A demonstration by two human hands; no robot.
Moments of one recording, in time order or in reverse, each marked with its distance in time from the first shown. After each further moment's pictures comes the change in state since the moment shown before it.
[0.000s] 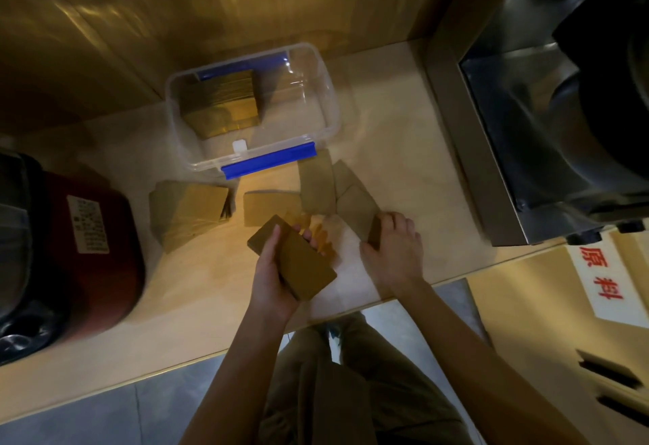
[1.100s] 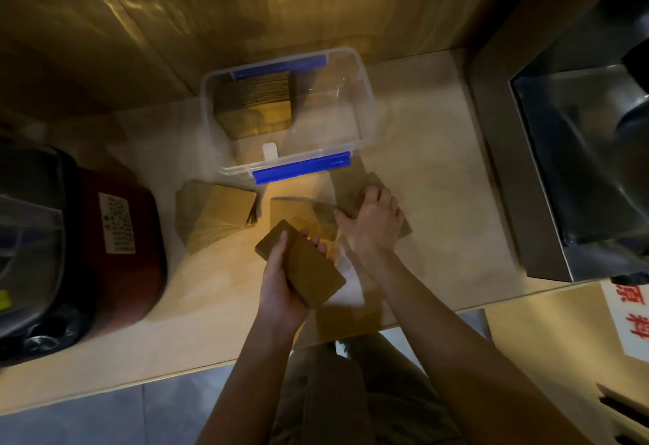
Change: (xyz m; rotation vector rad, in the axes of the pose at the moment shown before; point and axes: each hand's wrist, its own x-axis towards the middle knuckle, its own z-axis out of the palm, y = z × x) left_hand 0.007 0.023 -0.010 -0.114 0.037 0.005; right_hand 0.054 -0.092 0.009 0.114 0.109 0.059
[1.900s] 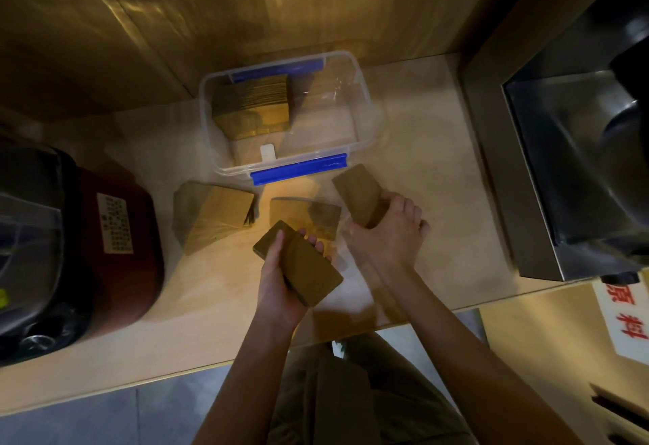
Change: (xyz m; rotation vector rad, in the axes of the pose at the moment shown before) left_hand 0.001 0.000 -0.003 -0.029 0.009 -0.020; right_hand -0.017 0.022 -0.022 0.127 0.132 0.042
